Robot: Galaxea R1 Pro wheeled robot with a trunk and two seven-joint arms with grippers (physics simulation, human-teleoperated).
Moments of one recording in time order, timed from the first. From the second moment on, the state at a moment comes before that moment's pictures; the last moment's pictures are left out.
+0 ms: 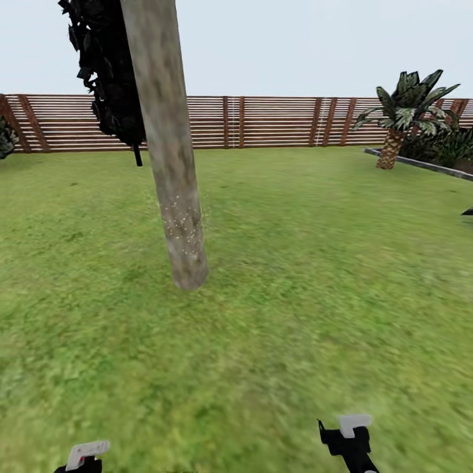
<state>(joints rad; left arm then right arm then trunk) -0.41 0.24 0.17 -0.08 0.02 -0.30 -0.14 -0.44 -0.05 -0.33 -0.17 0.43 -0.44 -0.06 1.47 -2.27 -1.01</state>
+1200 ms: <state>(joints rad) -0.41 0.24 0.18 -0.08 0.09 -0.30 -0.04 -0.44 -0.05 -0.33 -0.17 0.43 -0.44 -0.06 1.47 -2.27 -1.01</state>
